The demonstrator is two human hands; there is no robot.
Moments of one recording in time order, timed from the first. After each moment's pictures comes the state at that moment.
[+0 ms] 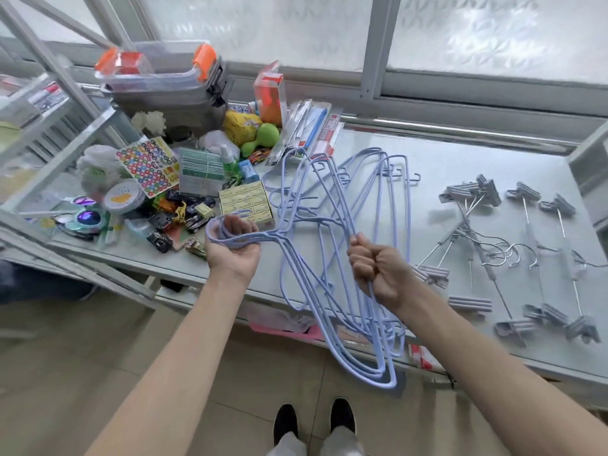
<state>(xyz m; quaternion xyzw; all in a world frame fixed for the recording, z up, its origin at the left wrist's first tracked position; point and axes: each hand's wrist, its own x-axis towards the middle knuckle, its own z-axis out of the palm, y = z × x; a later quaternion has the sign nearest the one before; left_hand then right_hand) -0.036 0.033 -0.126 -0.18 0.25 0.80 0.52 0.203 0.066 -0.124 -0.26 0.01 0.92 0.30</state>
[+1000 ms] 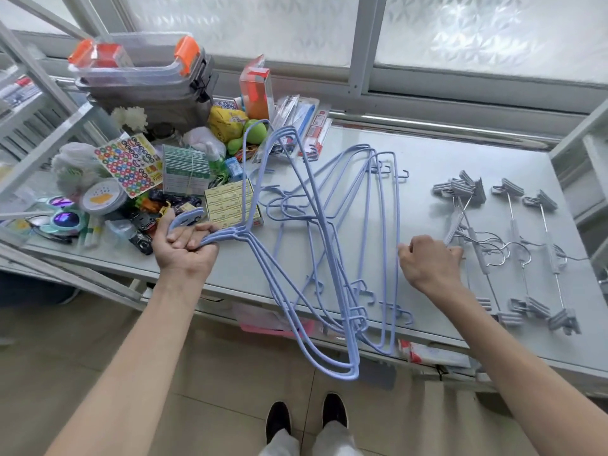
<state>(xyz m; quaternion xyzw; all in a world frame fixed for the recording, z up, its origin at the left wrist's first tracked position) -0.073 0.015 -0.105 -0.15 0.23 0.80 0.53 0.272 0.086 -0.132 -0.72 -0.68 0.11 0.02</state>
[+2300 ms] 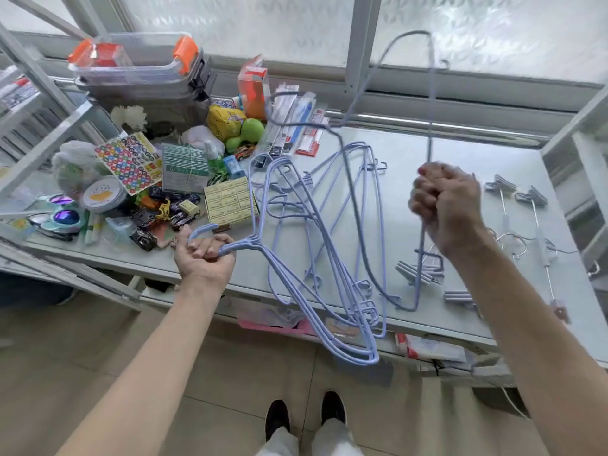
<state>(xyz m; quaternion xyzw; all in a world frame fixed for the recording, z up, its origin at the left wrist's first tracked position) -0.050 0.008 -0.133 -0.20 0.24 0.80 0.51 0.260 0.104 -0.045 -0.42 -0.31 0.65 0.55</state>
